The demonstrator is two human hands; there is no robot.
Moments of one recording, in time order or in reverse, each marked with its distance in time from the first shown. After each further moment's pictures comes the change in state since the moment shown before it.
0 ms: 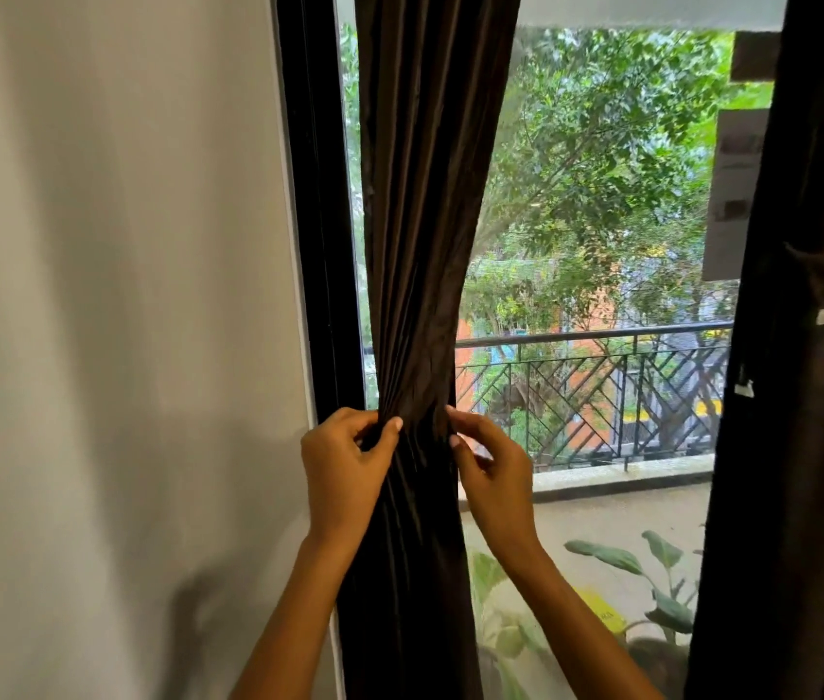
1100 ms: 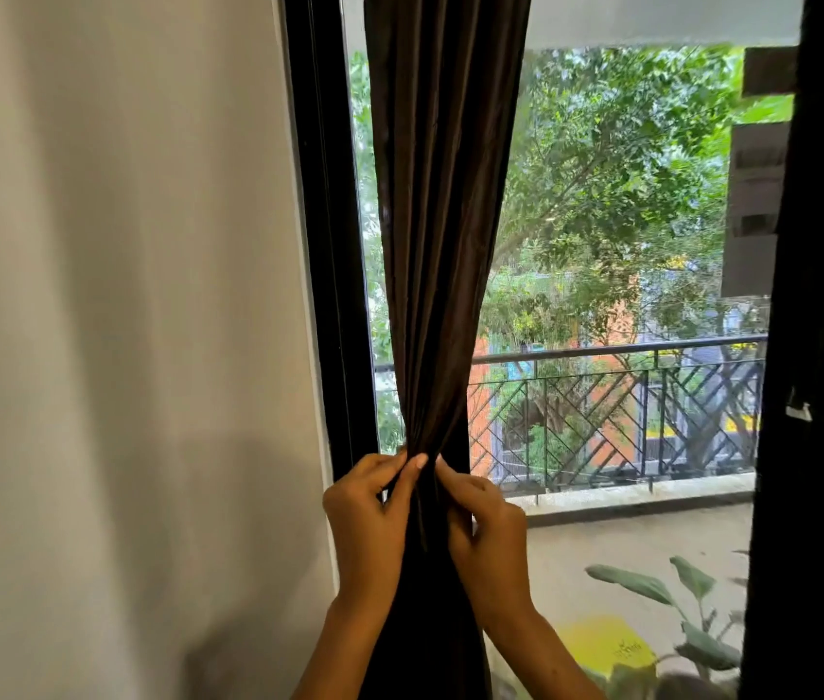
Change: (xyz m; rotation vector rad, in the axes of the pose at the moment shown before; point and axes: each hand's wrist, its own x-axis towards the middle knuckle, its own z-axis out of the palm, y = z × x) left_hand -0.023 0.013 0.010 -0.115 0.025 -0.067; right_hand -0.023 0.010 0.015 -0.043 -0.002 -0.133
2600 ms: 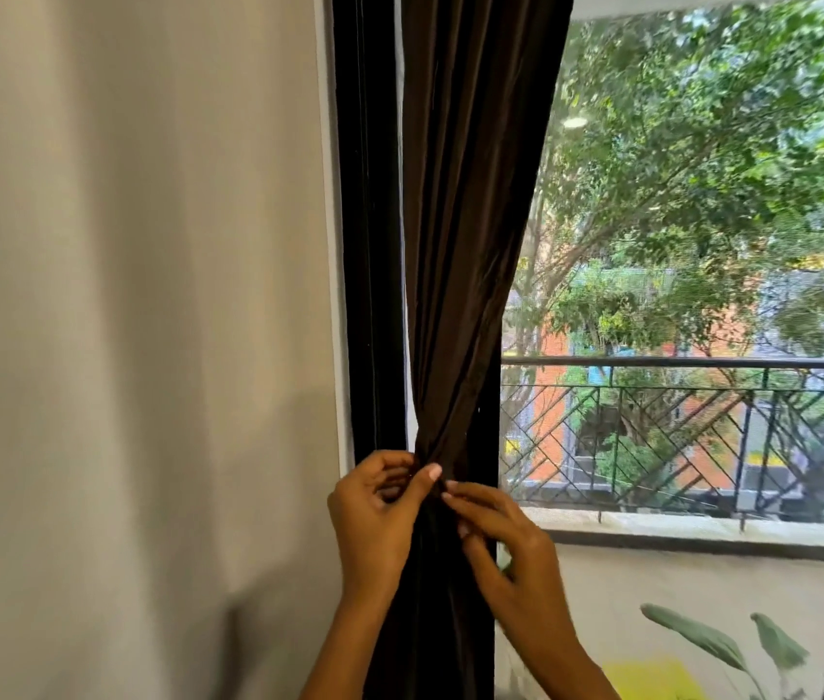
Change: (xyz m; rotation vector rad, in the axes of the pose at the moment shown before) left_hand 0.009 0.014 0.036 -0.113 0.114 -0.339; right_hand 0.027 0.027 -0.041 0.194 -0.256 -0.044
